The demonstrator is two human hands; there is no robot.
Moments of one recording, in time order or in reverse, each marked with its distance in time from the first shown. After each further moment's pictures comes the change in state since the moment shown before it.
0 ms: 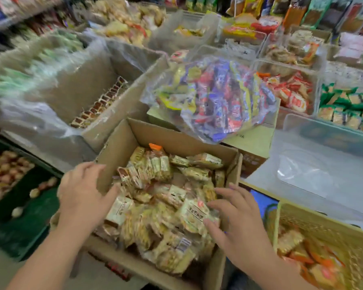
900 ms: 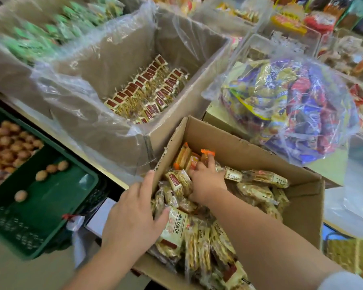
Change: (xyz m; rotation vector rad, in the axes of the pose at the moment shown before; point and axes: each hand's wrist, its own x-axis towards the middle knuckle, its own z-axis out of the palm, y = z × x) left_hand 0.026 -0.088 0.040 -0.080 -0.266 0.126; right_hand 0.216 -0.096 0.205 -0.587 -0.666 0.072
